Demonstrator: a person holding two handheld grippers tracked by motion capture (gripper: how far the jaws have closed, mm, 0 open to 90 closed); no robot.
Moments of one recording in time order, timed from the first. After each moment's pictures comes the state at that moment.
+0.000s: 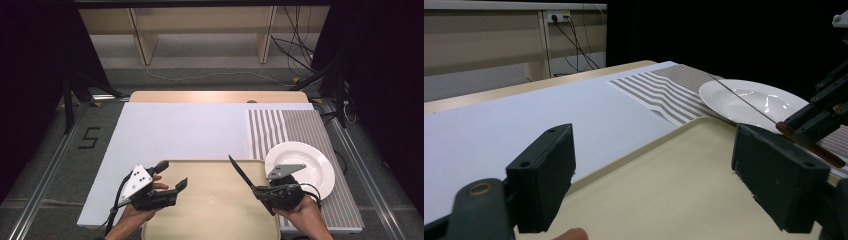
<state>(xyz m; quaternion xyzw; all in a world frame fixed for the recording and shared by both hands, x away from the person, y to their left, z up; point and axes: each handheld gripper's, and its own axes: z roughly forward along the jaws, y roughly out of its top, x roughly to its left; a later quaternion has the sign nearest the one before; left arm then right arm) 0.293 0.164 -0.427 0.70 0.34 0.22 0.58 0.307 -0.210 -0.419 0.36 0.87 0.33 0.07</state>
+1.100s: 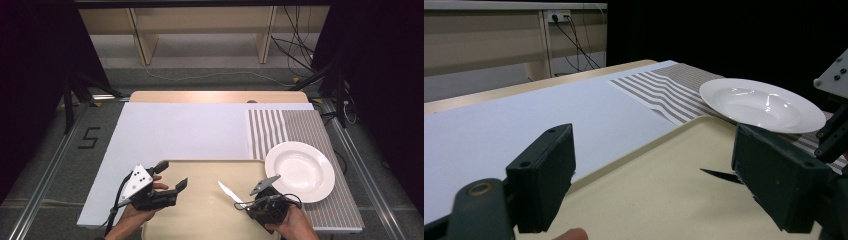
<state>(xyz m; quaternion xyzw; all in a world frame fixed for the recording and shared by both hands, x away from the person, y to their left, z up) 0.293 0.164 -0.428 0.70 0.34 0.22 0.58 0.296 -0.182 -0.454 0.35 0.91 0.22 0.01</state>
